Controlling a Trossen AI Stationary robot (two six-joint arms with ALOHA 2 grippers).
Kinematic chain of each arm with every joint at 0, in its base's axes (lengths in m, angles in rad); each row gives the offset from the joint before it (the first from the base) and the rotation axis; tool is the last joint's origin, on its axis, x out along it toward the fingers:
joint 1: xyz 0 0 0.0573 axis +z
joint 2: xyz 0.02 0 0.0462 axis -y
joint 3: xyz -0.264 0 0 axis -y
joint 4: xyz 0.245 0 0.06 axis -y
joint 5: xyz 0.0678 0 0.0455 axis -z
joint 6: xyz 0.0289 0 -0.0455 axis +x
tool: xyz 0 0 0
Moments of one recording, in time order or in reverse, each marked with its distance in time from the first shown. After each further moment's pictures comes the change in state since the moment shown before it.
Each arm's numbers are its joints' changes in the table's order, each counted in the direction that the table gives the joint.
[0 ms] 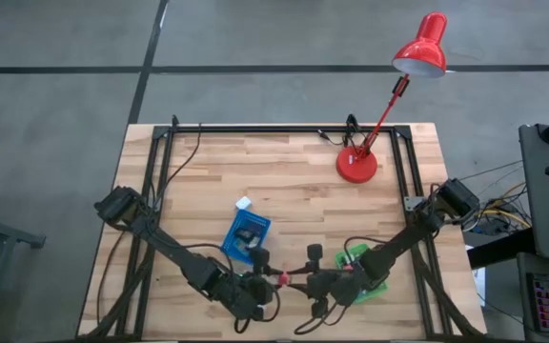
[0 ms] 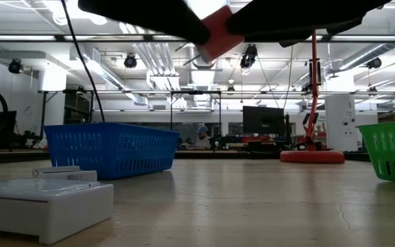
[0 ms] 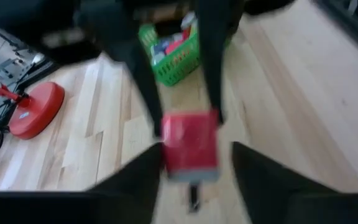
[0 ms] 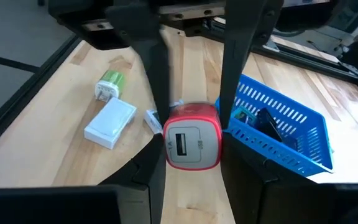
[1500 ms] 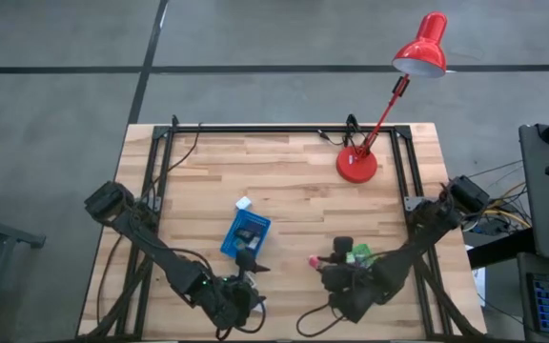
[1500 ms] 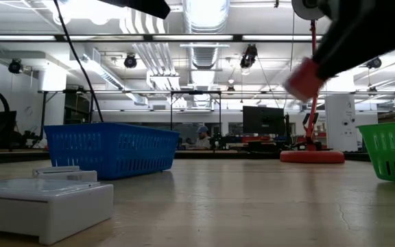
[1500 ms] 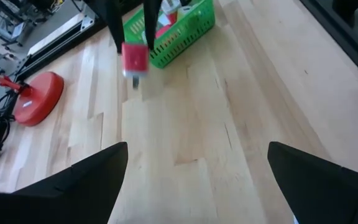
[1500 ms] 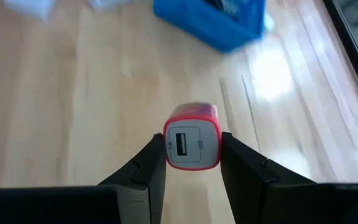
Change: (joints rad) left arm -0.074 0.090 0.003 -0.224 -0.026 -0.089; right arm 0.123 0.076 0.204 -1.013 0.115 0.529
